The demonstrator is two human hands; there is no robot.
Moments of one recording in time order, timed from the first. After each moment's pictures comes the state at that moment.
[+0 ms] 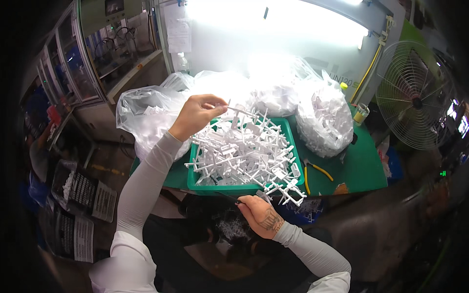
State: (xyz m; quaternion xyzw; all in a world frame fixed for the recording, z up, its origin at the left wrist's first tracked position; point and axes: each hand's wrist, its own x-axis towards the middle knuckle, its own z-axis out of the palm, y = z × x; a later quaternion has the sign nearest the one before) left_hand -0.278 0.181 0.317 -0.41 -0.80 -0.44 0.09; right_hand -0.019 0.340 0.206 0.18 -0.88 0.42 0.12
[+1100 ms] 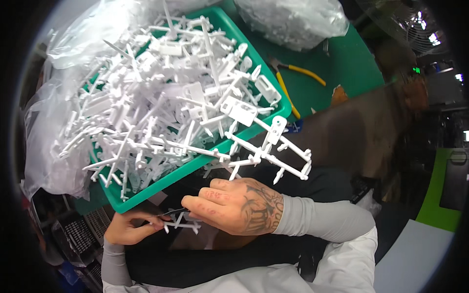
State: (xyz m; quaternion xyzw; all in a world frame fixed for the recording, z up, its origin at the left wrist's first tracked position) left_hand -0.169 0.072 0.201 -0.37 -0.67 -0.45 -0.47; right_hand -0.016 0.343 0.200 0.17 -0.91 0.37 0.10
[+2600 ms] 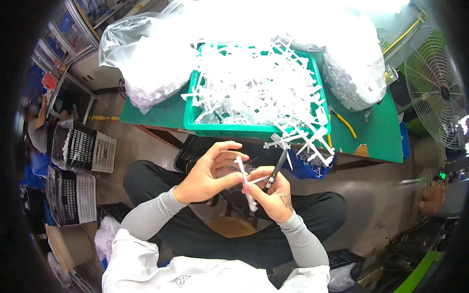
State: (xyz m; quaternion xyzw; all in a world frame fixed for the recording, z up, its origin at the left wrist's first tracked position) left_hand -0.061 0.126 0.185 -0.23 -0.58 -0.72 -0.31; right_hand 0.042 0.313 0.155 -0.08 -0.59 0.80 0.00
